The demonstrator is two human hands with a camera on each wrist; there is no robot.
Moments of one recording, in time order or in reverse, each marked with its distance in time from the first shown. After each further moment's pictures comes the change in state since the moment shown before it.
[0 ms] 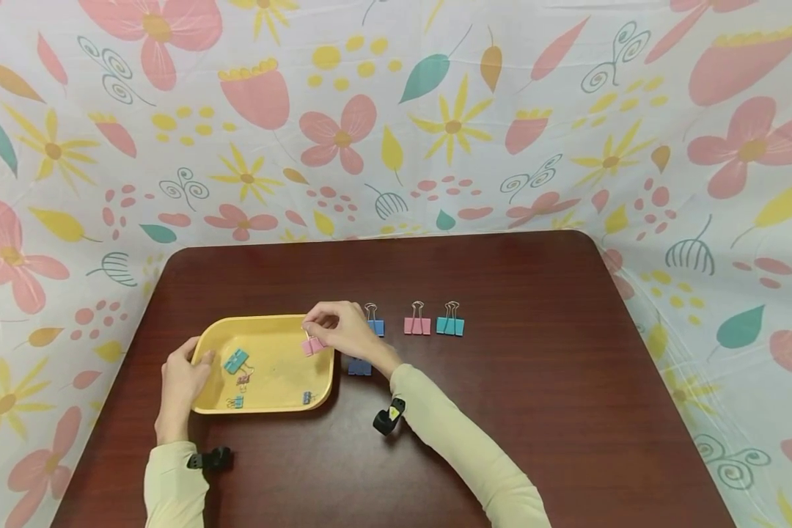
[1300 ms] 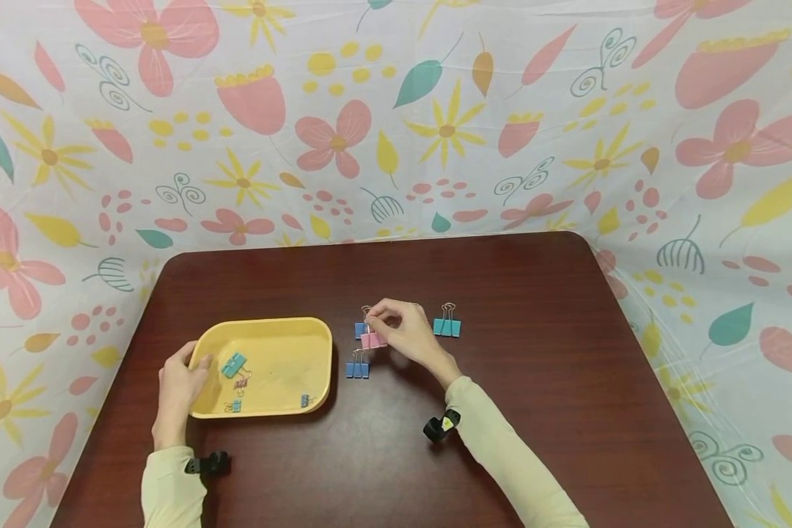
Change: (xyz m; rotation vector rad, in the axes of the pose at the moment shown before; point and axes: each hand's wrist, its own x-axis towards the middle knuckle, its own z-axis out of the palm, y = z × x) left_hand -0.003 0.001 -0.001 -0.001 -0.041 -0.020; right_hand -0.058 0.018 -0.075 -0.151 0.185 0.074
